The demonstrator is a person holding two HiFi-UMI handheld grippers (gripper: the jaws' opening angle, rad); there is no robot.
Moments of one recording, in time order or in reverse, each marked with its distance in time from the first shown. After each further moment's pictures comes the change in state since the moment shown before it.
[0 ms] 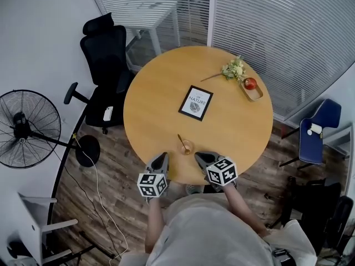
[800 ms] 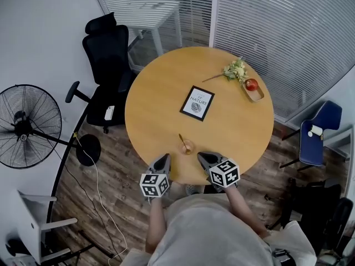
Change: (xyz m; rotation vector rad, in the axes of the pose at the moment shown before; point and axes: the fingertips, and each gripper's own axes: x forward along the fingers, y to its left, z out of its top) left arm 0.001 -0.002 -0.013 -0.026 0.012 0.004; right arm -0.008 -0.002 0.003 -0.016 -0.041 -0.008
